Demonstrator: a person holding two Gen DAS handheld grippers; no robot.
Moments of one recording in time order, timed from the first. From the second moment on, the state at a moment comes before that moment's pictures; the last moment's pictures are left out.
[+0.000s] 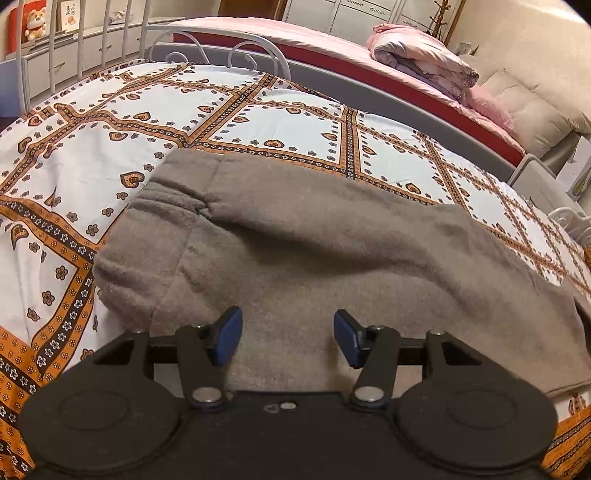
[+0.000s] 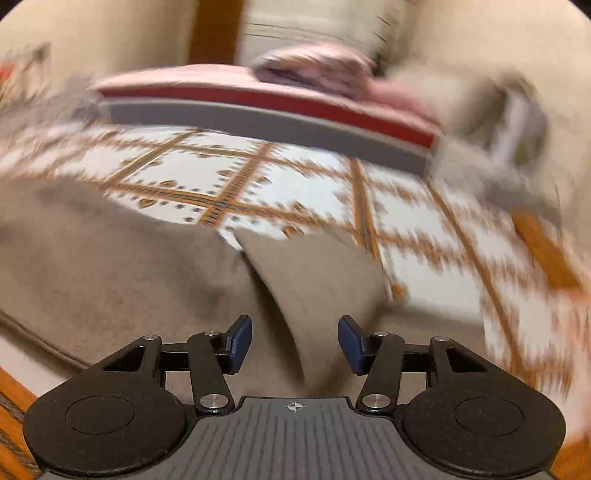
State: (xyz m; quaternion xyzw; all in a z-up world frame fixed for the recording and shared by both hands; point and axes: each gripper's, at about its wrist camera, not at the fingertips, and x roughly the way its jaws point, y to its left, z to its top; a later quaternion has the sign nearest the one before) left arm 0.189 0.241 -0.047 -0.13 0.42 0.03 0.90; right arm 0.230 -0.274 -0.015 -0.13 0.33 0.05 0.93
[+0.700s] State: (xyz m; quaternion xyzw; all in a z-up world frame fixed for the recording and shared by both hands) left arm 0.189 0.242 -0.048 -0.14 0.42 0.03 0.90; right arm 0.211 -0.428 -0.023 0.21 0.33 -0.07 0.92
